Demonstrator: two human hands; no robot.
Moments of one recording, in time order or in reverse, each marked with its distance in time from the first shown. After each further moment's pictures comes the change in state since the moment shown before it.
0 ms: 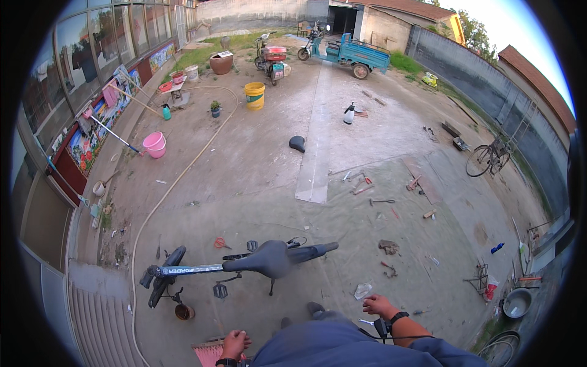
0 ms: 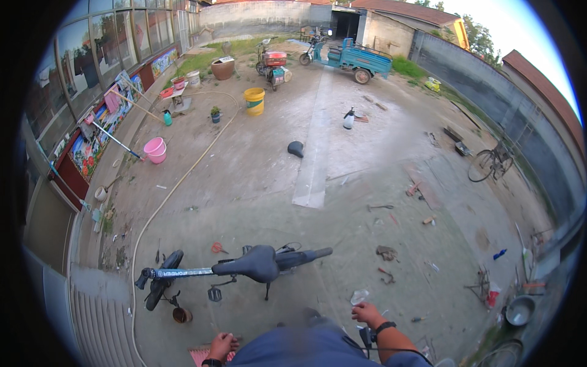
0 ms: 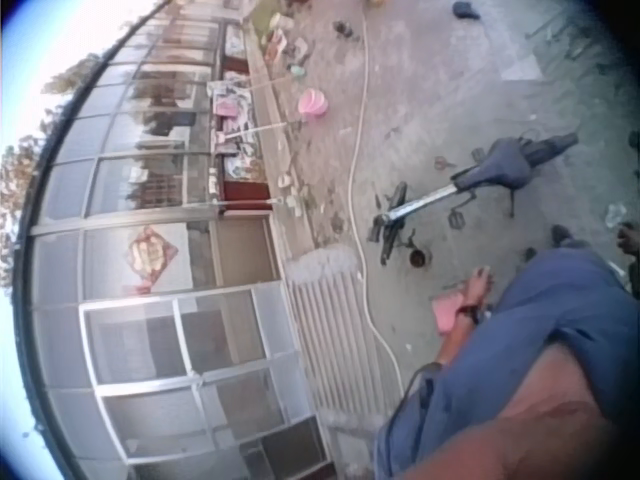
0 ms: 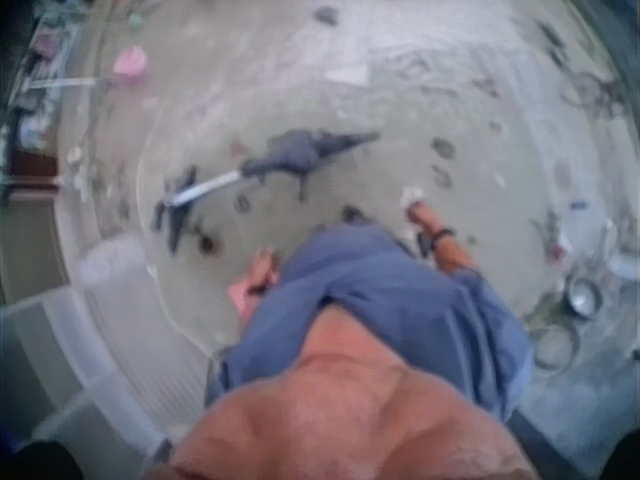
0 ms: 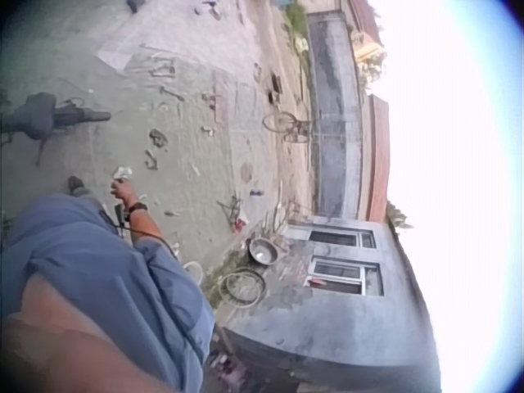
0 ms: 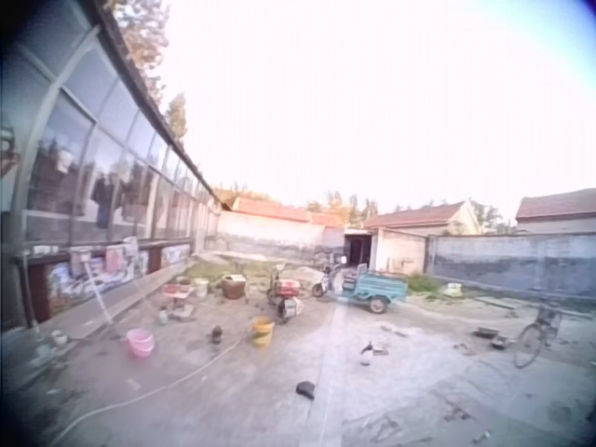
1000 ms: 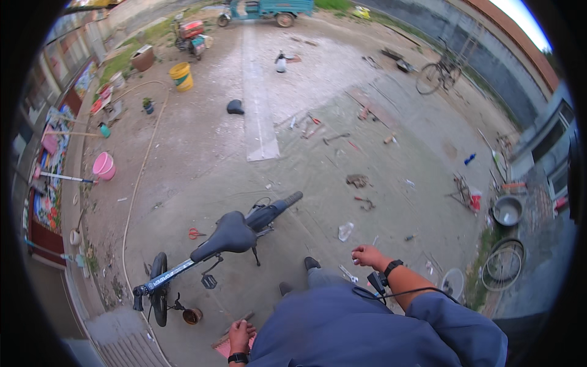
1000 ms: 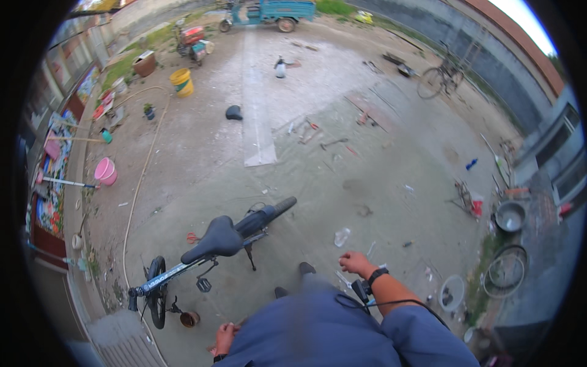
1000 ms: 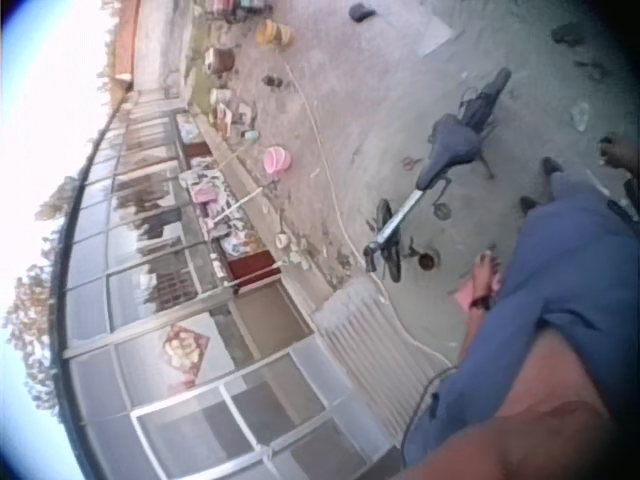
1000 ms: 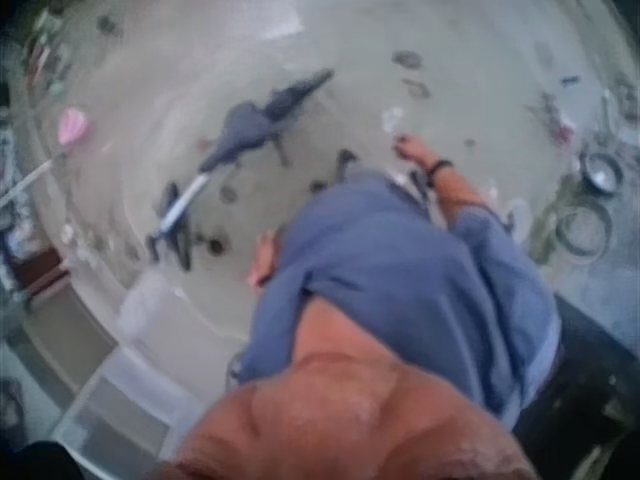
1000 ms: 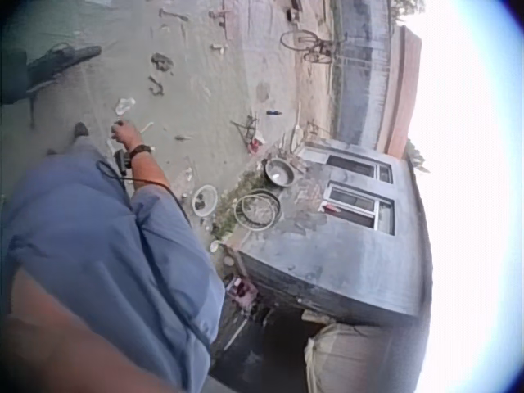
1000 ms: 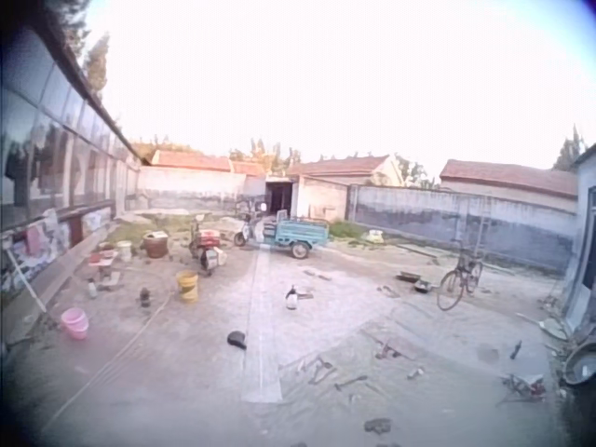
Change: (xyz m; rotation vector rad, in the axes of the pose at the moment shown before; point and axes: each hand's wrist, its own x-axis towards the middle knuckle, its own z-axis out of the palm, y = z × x) left_hand -0.027 0.013 0.002 0.129 -0.090 0.001; right_hand -0.026 0.044 -0.008 -0.029 0.087 -0.017
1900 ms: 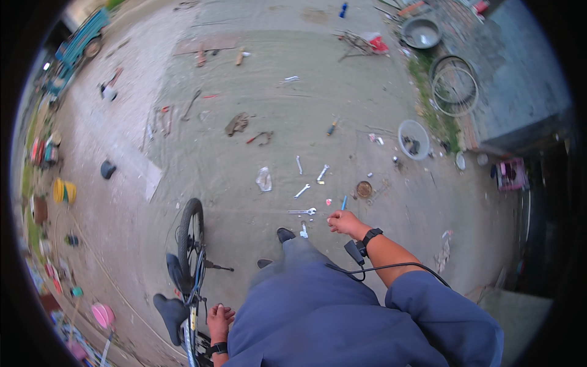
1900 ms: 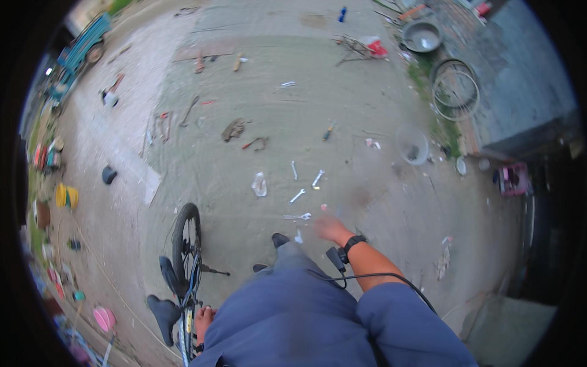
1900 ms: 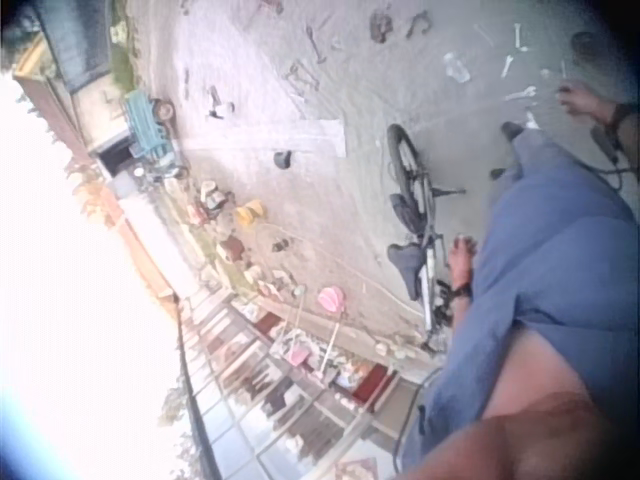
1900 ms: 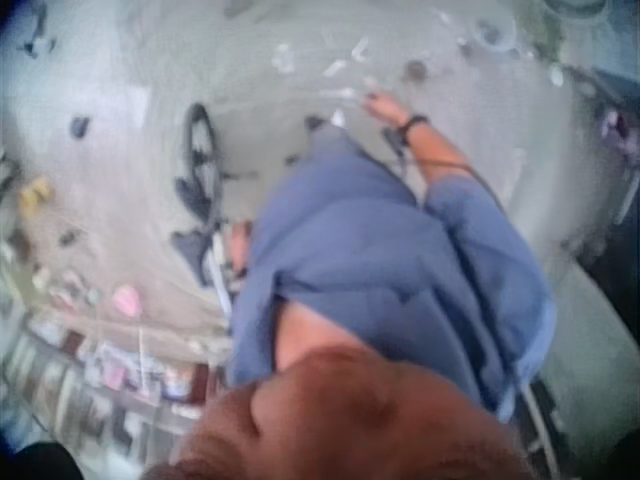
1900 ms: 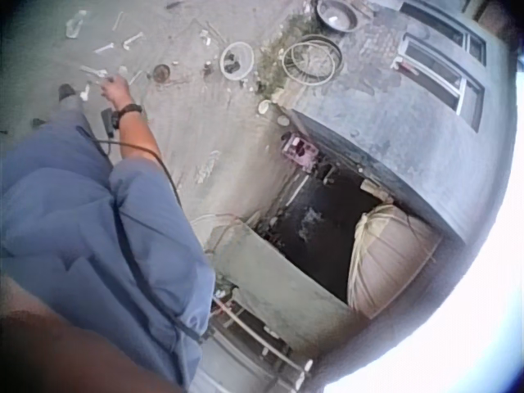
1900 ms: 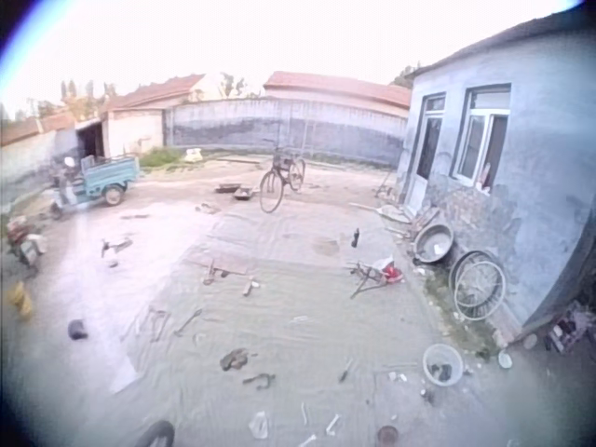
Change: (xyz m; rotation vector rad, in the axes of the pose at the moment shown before) left_hand 0.047 0.162 0.198 0.761 -0.317 0.054; right_hand -0.079 0.239 -0.061 0.370 0.426 0.047
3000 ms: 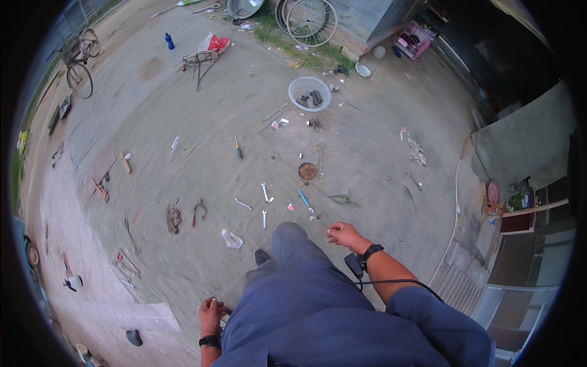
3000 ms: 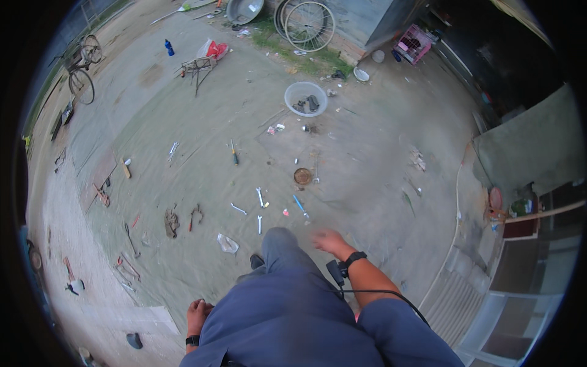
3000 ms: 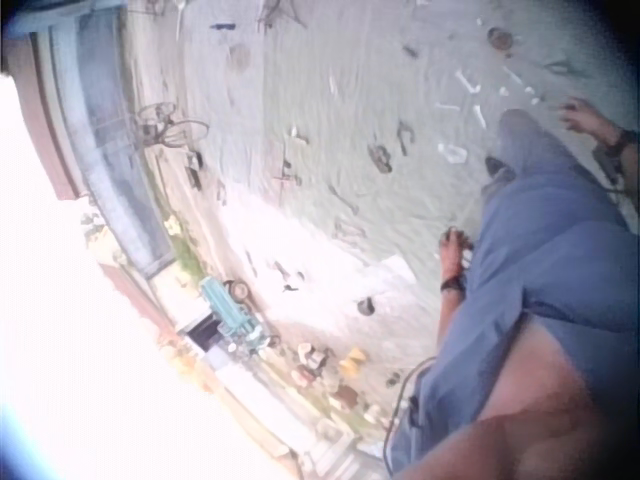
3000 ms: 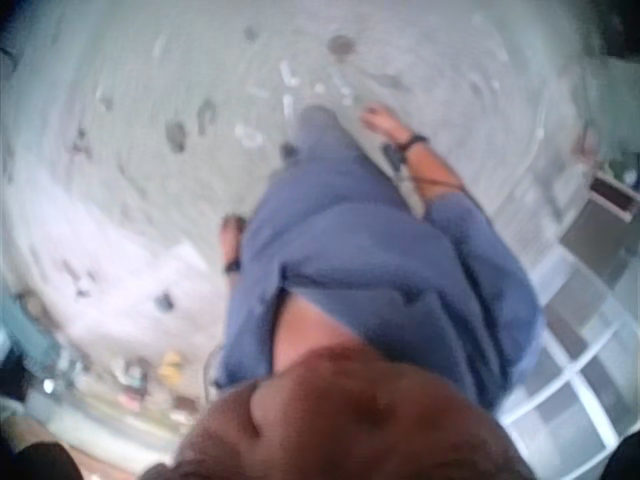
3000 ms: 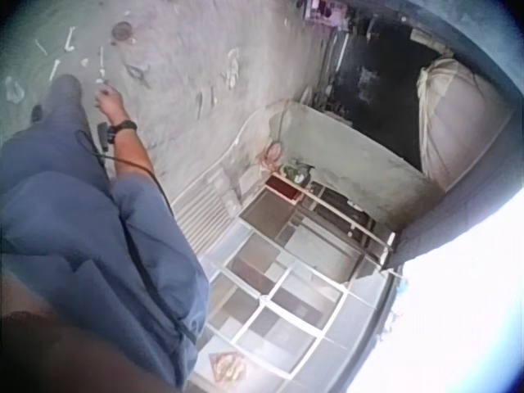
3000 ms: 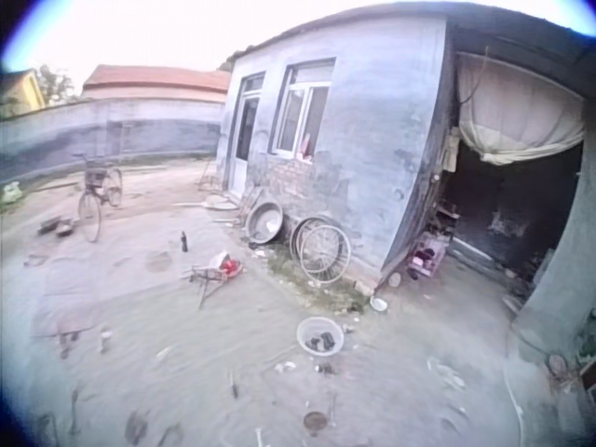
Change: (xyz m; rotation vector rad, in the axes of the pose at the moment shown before) left_hand 0.177 0.336 0.181 0.661 -0.578 0.234; right_hand -0.103 -0.004 0.007 0.919 0.616 0.533
